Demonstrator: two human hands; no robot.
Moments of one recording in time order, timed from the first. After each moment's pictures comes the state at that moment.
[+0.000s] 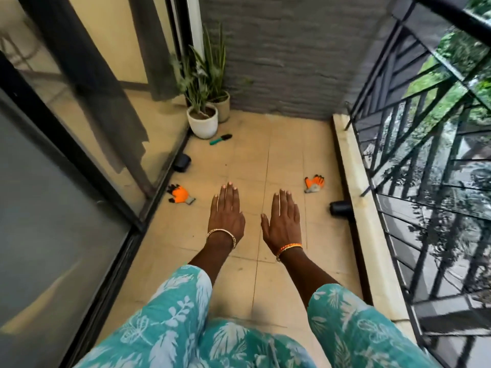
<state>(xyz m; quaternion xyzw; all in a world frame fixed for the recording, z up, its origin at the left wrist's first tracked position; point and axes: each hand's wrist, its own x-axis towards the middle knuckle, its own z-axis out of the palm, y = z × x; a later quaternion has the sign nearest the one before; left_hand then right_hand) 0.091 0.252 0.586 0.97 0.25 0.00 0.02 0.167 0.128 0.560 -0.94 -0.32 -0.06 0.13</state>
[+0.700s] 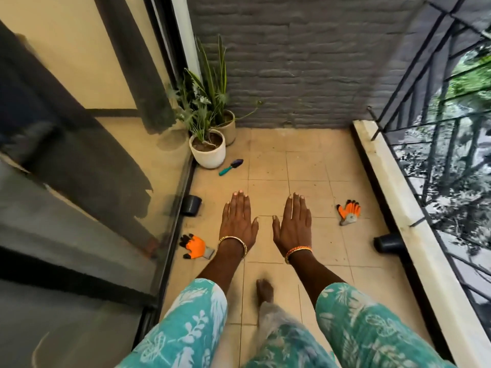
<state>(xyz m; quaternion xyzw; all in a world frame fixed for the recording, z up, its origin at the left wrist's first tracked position) 0.315 0.562 0.560 0.98 0.18 0.01 0.05 0.382 0.435 0.532 -0.96 -0.22 -0.02 0.15</state>
